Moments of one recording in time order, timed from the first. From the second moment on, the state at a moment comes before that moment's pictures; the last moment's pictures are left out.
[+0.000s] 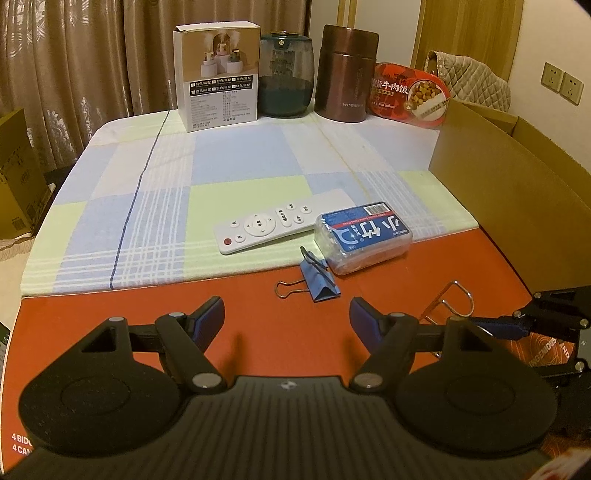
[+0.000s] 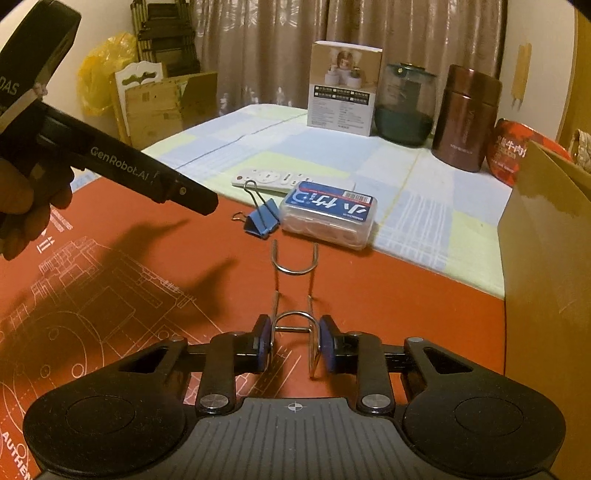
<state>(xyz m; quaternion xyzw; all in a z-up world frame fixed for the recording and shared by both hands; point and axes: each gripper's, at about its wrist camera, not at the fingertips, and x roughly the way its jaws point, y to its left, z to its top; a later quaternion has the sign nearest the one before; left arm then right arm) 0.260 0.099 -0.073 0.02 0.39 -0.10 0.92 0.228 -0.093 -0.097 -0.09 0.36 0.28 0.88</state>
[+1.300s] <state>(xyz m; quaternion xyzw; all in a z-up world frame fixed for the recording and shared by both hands) 0.299 0.073 -0.113 0.03 0.35 -0.12 0.93 0.246 -0.117 -0.075 -0.04 0.36 0.20 0.91</state>
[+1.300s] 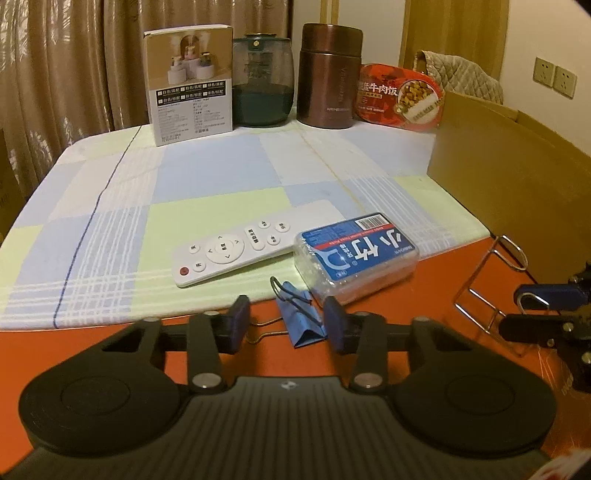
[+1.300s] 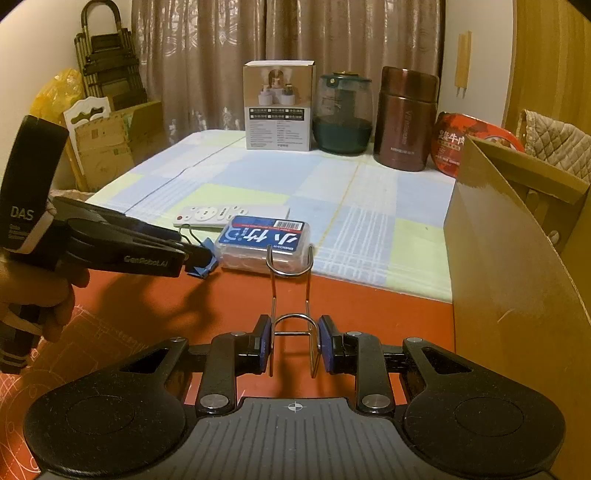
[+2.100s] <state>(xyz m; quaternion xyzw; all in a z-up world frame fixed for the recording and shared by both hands) 0.239 0.042 -0.097 0.16 0.36 -0.20 0.89 0.239 -0.138 -0.058 -0.02 0.35 0.19 0.92</state>
